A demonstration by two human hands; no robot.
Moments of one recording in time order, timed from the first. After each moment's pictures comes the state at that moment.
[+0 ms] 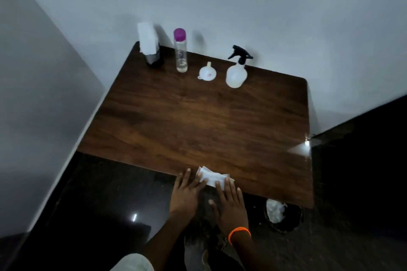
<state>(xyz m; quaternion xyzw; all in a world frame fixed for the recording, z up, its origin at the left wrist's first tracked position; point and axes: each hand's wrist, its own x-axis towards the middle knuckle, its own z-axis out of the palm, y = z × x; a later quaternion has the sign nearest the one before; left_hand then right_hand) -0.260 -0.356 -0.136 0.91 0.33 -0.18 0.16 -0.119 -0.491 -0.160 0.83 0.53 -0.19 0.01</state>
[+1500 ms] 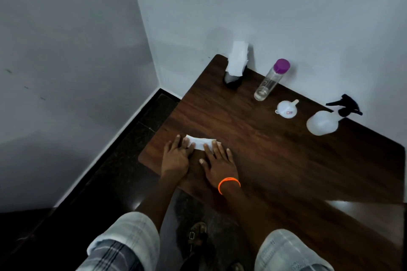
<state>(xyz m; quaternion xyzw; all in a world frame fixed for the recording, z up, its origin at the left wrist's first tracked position) -0.409 -0.074 -0.128 0.81 0.54 -0.08 0.21 -0.231 -0.132 -0.172 0.72 0.68 -0.16 0.00</state>
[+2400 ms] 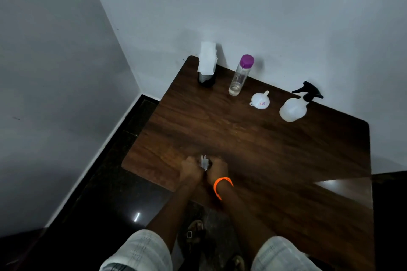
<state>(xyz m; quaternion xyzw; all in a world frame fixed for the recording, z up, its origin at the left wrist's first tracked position) -0.306 -0.130 -0.108 0.60 0.64 0.10 0.47 -0.208 -0.161 -0.123 0.81 0.41 -0.35 -0.24</state>
